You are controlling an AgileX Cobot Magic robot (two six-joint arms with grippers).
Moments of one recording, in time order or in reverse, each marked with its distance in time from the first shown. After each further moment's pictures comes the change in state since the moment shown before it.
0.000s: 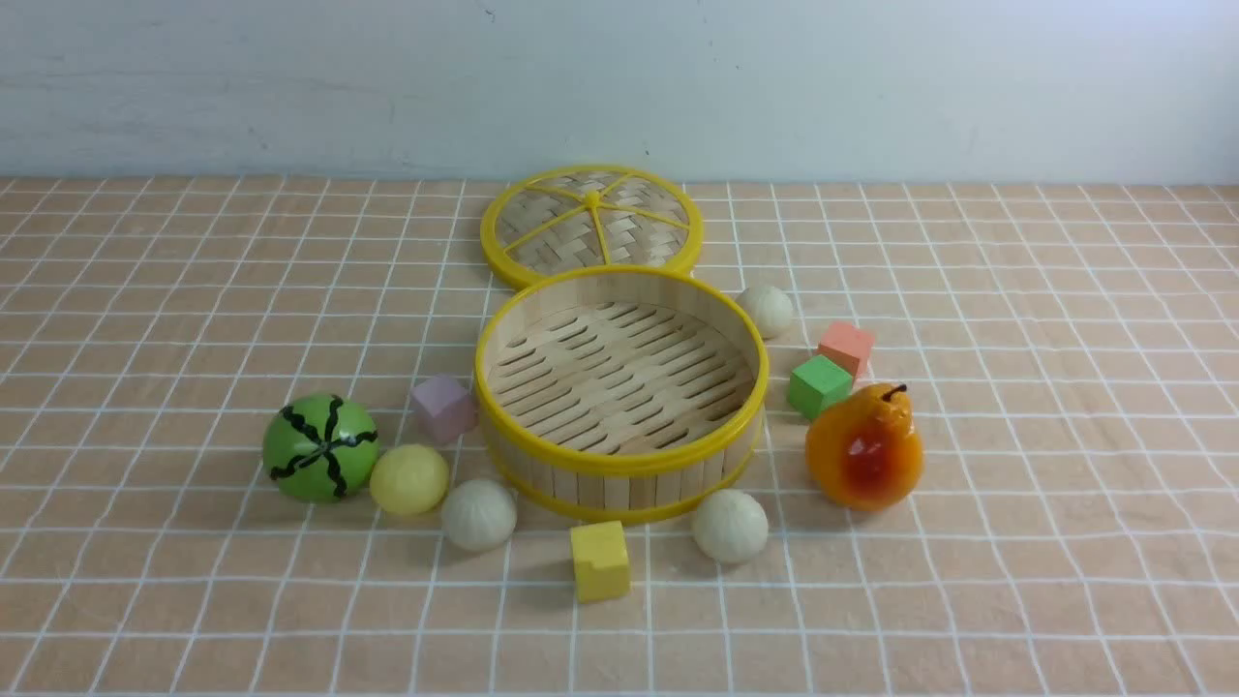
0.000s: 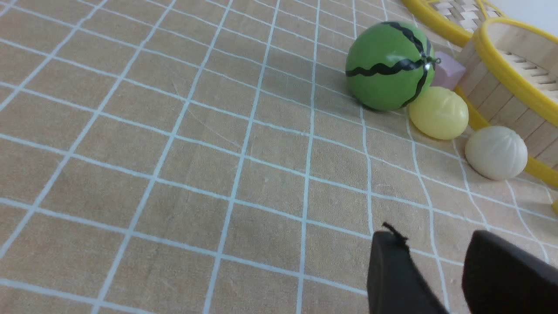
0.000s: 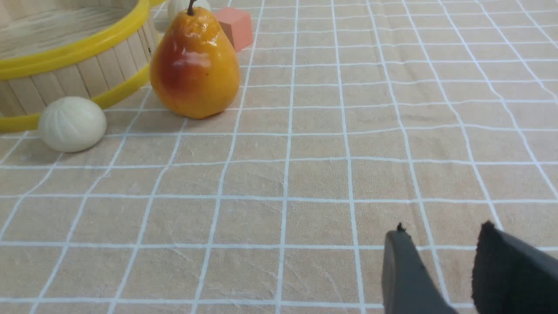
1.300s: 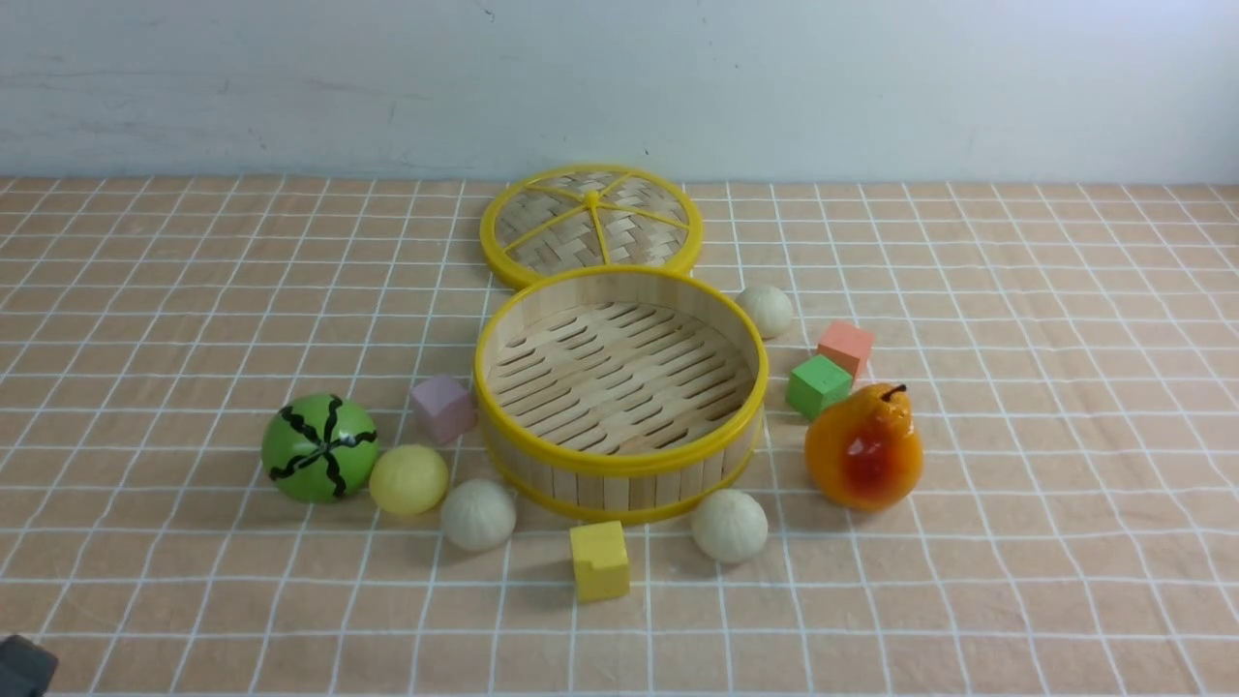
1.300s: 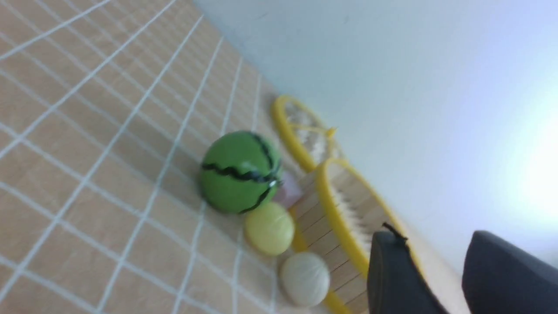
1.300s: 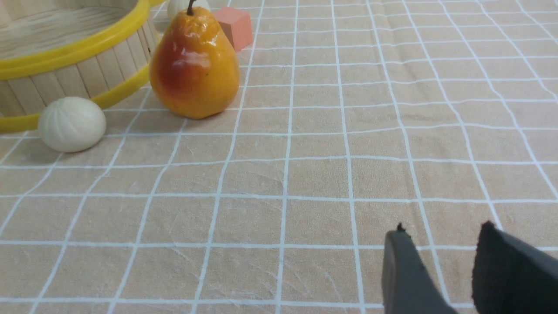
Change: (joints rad) right arm 0.000 0.000 0.000 0.000 0.000 0.000; left arm 0.000 0.000 0.000 -0.270 -0.344 -0.176
